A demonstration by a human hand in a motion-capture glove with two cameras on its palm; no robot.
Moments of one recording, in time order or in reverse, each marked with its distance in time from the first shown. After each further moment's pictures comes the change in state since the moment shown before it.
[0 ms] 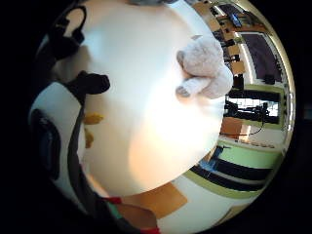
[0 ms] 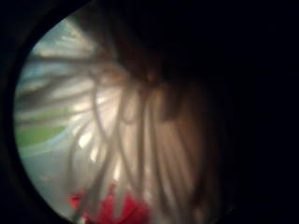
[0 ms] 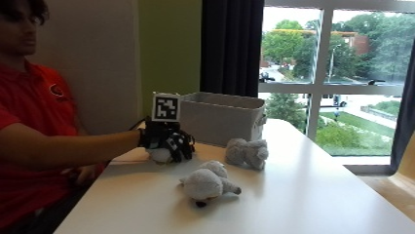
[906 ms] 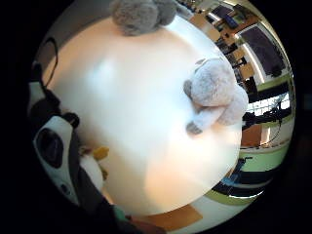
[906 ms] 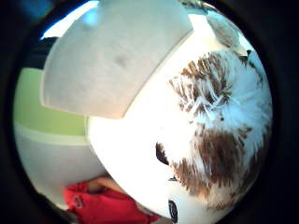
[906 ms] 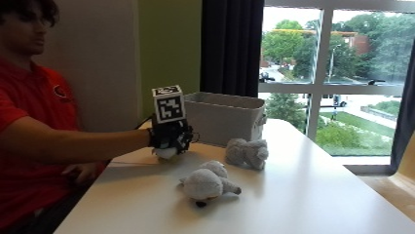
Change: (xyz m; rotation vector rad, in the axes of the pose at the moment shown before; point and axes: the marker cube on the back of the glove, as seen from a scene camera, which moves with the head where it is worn) arm 0.017 -0.029 -0.017 0.239 -0.192 -0.031
